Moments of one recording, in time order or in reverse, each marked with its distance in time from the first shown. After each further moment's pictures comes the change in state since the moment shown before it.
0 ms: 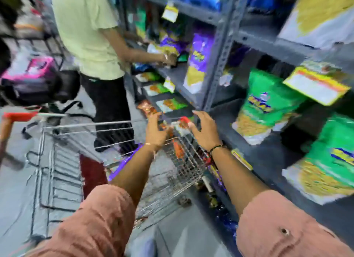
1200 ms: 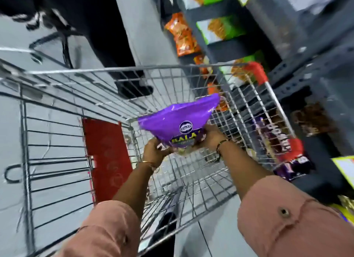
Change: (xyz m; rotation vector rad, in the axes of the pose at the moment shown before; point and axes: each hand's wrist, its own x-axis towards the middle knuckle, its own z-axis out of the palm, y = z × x) left_hand 0.004 -0.282 -0.073 0.050 -0.023 -0.675; right_hand 0.051 0.092 0.286 0.164 -0.770 0.581
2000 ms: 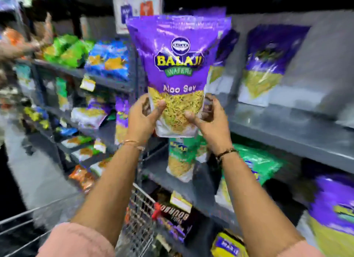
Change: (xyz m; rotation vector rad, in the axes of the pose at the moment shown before) left_hand -0.348 0.426 0.158 -0.349 -0.429 1.261; right_hand -0.485 -0.019 -0.287 0.379 1.289 -0.783
